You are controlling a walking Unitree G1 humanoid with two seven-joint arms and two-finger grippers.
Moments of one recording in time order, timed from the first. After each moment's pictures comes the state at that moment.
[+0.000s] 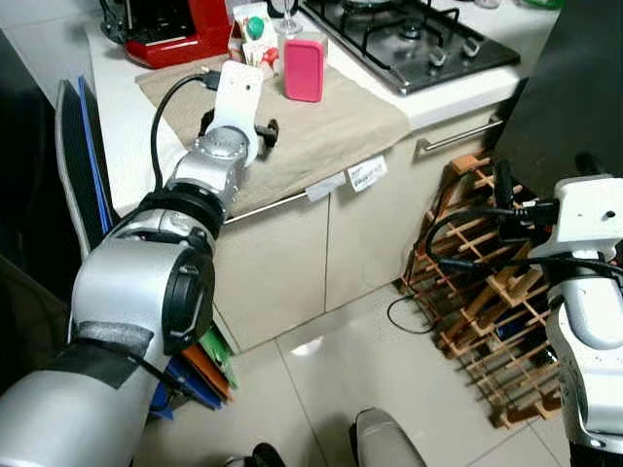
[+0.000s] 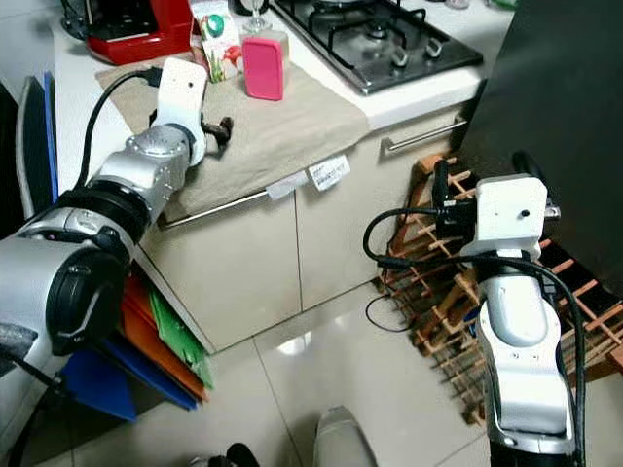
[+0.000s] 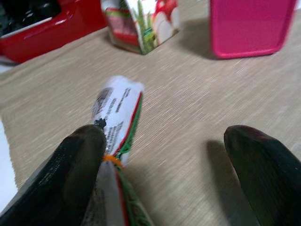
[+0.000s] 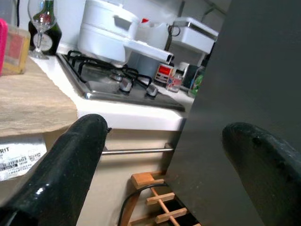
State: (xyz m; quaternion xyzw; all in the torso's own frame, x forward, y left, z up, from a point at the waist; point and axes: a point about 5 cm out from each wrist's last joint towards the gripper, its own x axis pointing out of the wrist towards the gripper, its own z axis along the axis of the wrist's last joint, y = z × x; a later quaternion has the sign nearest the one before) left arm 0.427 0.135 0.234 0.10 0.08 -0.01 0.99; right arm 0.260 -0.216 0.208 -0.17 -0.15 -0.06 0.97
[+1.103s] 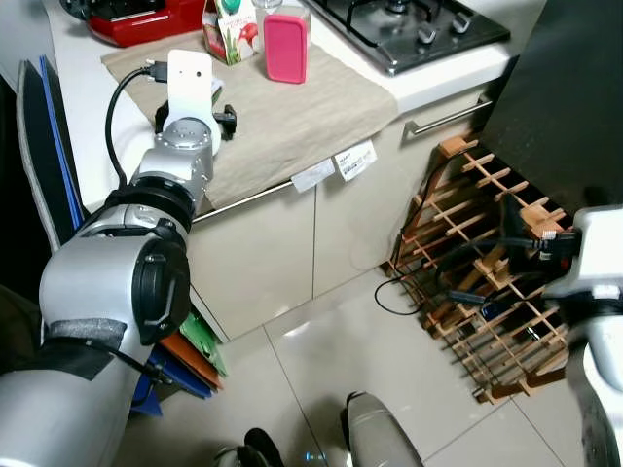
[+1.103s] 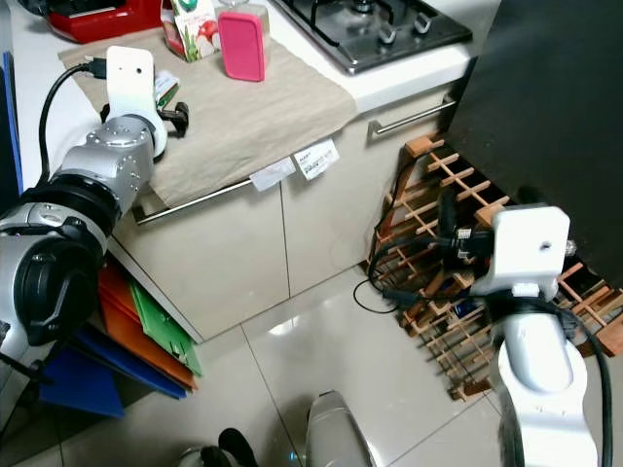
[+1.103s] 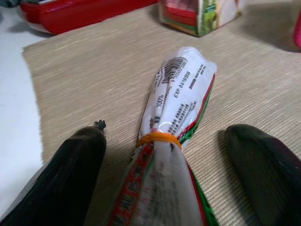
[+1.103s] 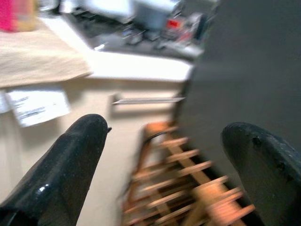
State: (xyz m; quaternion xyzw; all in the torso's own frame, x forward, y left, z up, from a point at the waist) left arm 0.426 0.182 0.246 0.07 0.06 0.10 0.99; right arm 0.211 -0.203 0.190 -0.11 -0.08 -0.01 0.99
